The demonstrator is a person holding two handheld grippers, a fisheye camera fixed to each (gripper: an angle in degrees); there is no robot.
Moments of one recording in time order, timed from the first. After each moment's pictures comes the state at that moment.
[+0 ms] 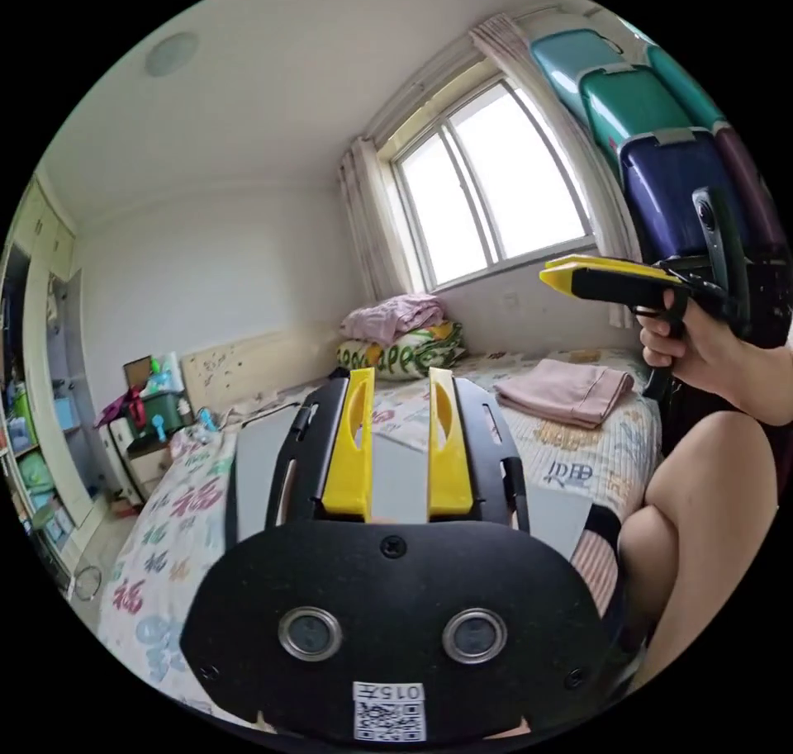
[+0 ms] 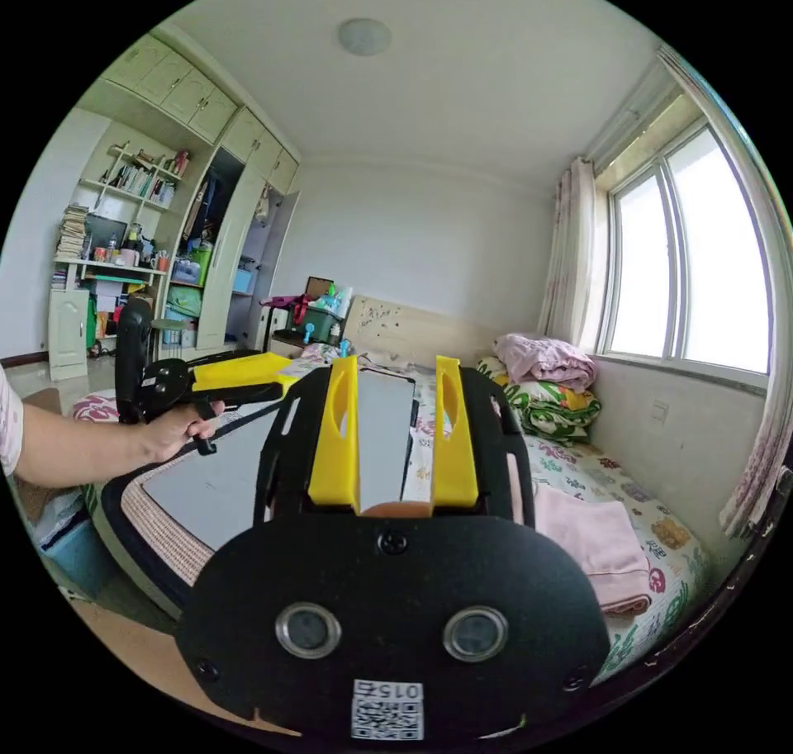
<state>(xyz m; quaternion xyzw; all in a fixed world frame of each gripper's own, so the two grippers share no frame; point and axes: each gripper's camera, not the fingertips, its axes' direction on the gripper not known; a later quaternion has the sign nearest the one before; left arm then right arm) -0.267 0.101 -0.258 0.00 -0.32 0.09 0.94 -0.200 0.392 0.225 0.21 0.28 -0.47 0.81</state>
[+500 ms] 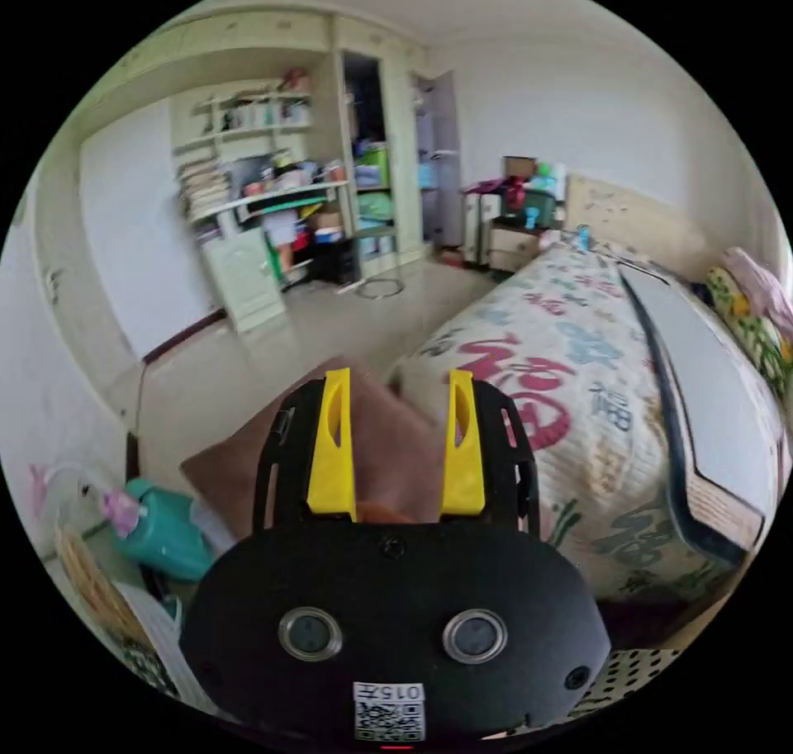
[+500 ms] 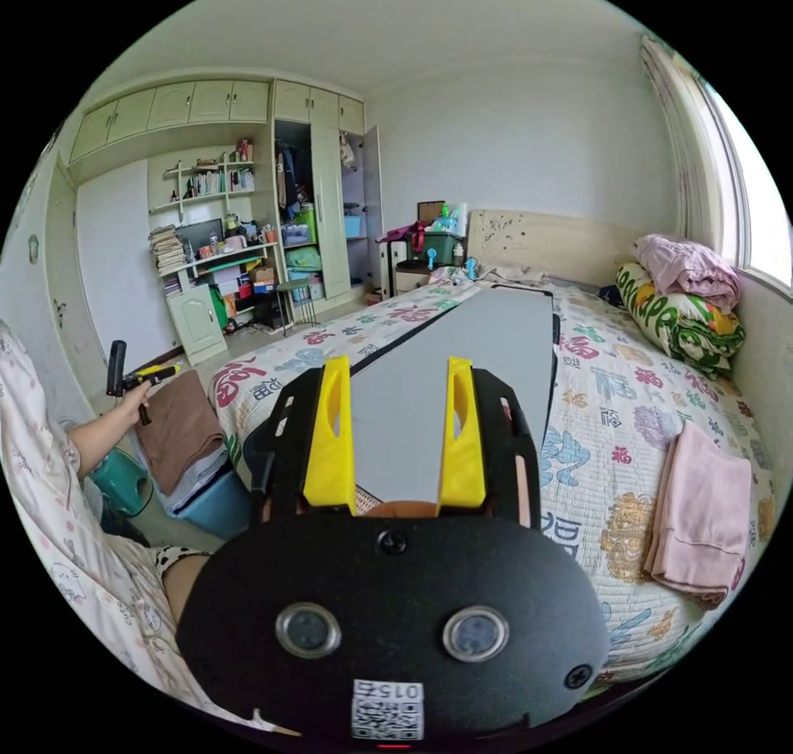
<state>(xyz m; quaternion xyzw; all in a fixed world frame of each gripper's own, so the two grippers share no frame) -0.339 0.177 -0.658 -0.11 -0.76 -0.34 0.55 -0.166 0.449 0.297 -0.03 0.13 -0.41 0.90</state>
